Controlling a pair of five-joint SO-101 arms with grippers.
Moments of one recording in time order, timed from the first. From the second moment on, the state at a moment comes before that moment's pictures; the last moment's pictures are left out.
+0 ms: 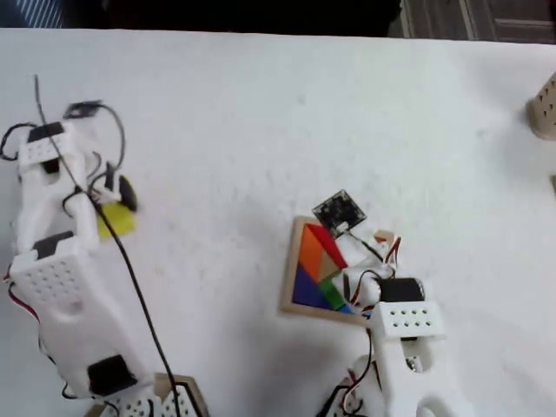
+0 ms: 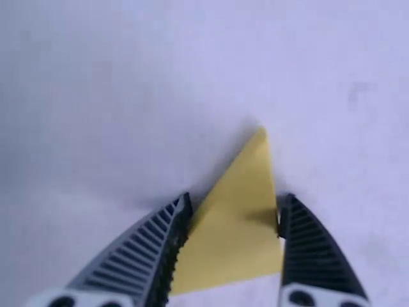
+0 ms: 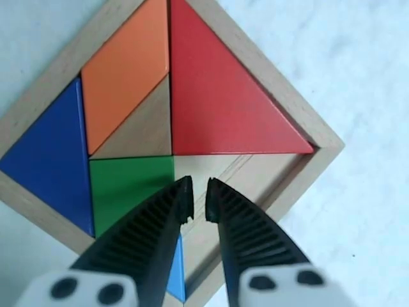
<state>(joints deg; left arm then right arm) -29.1 39.8 -16.4 80.0 -7.6 -6.9 -51.1 76.1 48.0 33.2</state>
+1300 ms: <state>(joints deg) -32.7 3.8 16.9 74.5 -4.4 -9.1 -51.1 77.6 48.0 35.6</state>
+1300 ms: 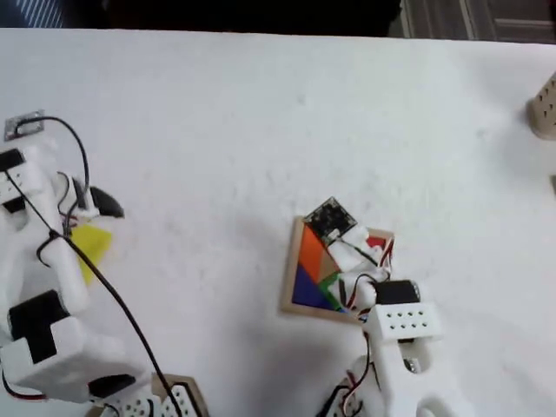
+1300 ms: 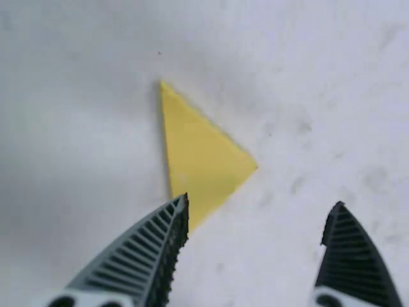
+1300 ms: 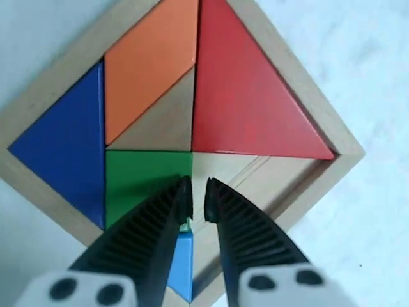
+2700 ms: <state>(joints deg) -36.2 16.7 17.9 64.9 -12.4 -9.1 -51.1 77.7 48.0 35.9</state>
